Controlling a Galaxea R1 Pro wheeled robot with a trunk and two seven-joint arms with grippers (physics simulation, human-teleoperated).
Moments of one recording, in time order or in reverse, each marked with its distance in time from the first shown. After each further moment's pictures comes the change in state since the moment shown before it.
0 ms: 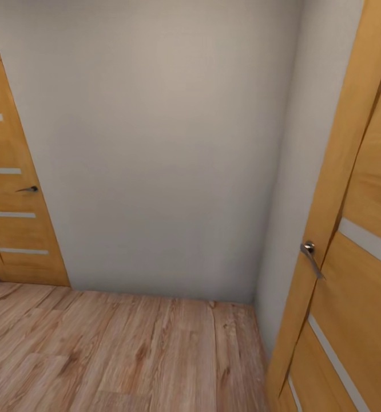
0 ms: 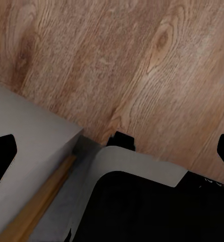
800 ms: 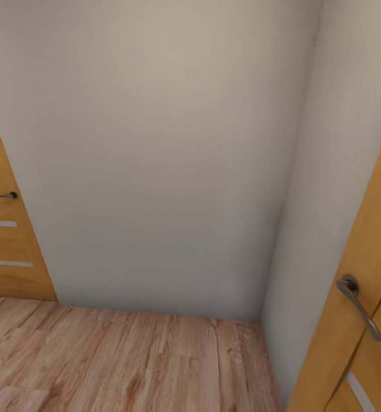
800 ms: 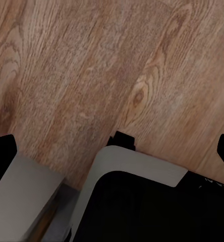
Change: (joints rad) left arm 0.000 0.000 0.000 0.000 0.000 0.001 0.000; right arm 0.000 -0.001 0.002 0.000 0.001 0.000 0.000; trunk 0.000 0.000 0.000
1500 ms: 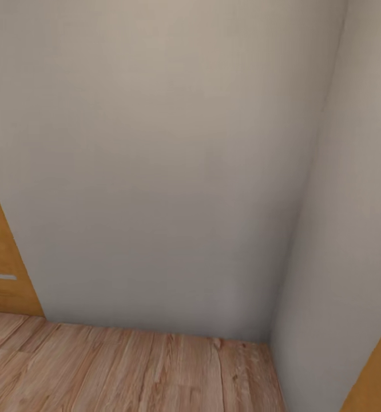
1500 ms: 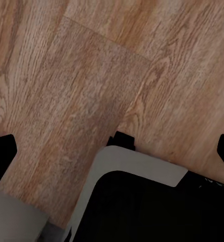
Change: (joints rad) left arm 0.000 0.000 0.000 0.000 0.000 0.000 0.000; right arm 0.000 0.006 -0.003 0.000 -0.002 0.000 0.000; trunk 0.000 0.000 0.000
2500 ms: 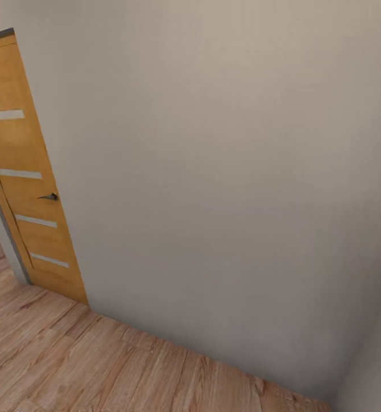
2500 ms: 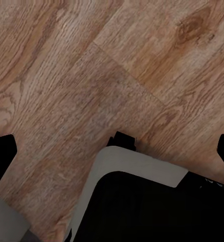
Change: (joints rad) left arm 0.000 0.001 0.000 0.000 0.000 -0.001 0.000; right arm 0.000 0.001 0.000 0.000 -0.002 0.000 -0.001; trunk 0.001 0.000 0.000
